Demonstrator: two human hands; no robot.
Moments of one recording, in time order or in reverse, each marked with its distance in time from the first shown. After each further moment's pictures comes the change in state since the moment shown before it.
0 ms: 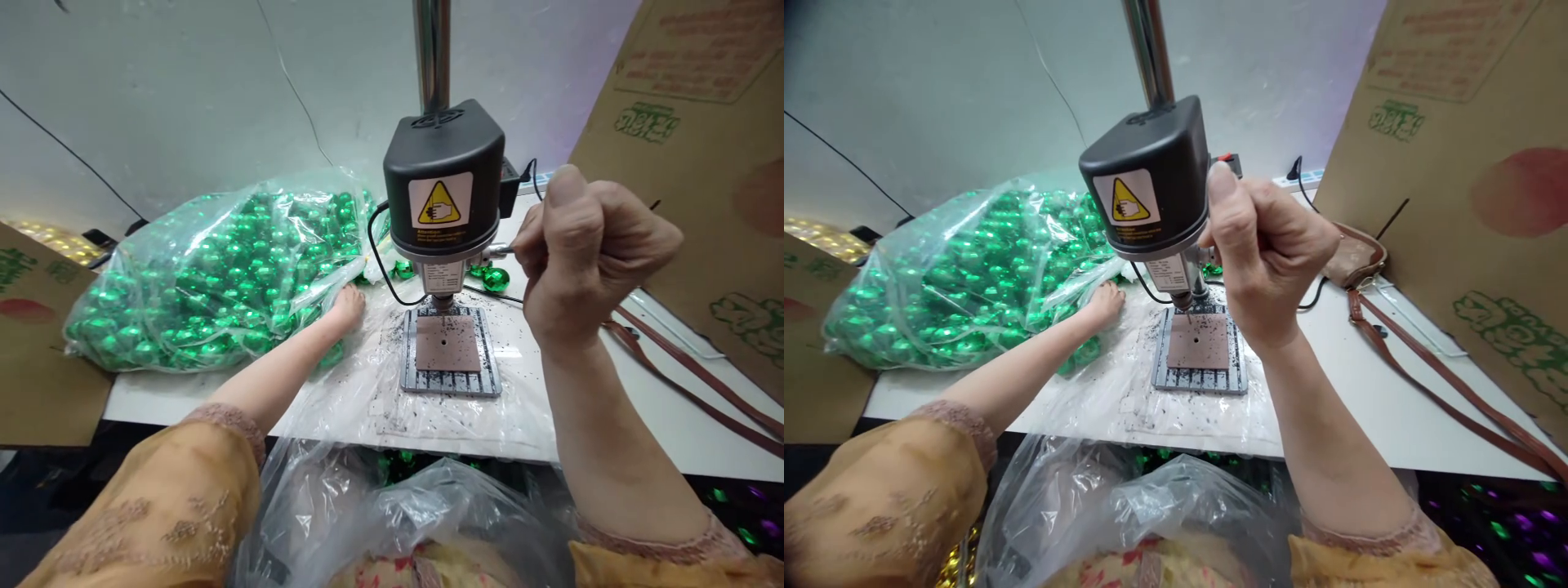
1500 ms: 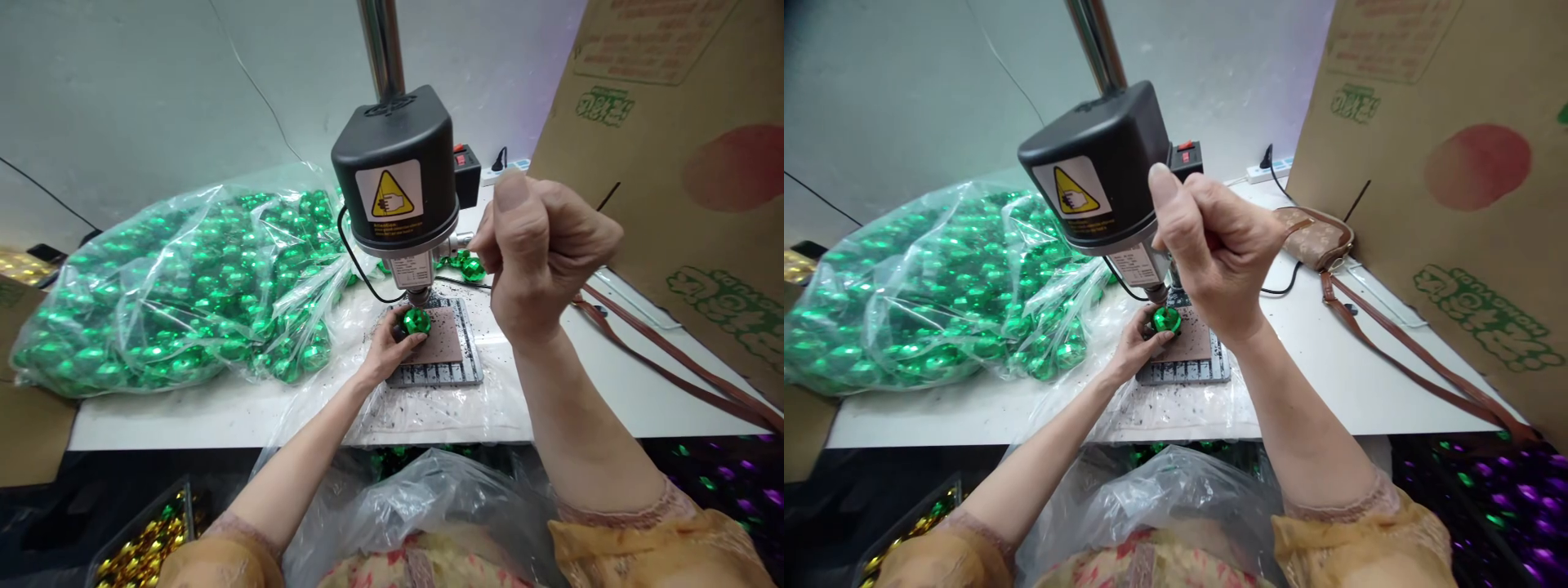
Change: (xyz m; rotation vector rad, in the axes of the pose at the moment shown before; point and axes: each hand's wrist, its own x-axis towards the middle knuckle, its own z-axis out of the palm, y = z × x) left_hand -0.085 0.108 0.046 -0.952 -0.093 -0.035; right_hand -0.007 0.000 -0.005 0.019 -0.046 -0.031
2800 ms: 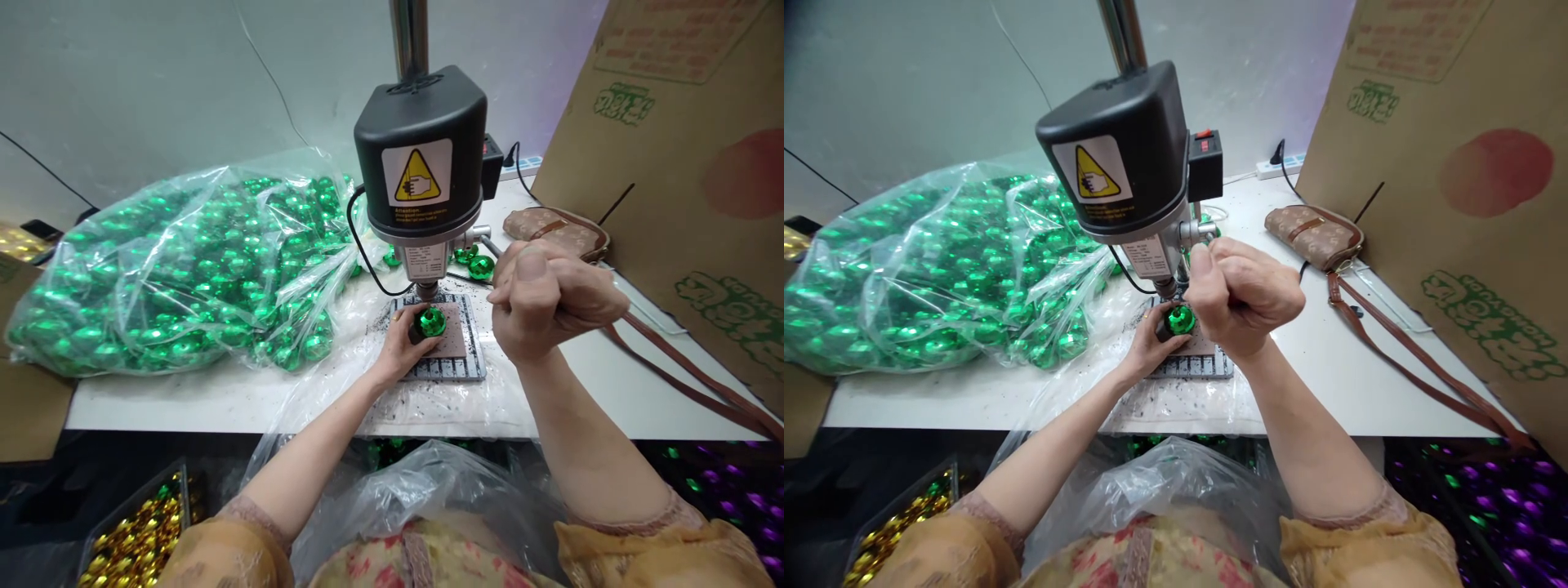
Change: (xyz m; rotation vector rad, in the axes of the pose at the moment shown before) left_hand -0.010 0.011 0.017 0.106 0.033 0.126; right_hand -0.036 0.017 -0.013 -0.103 0.066 -0.202
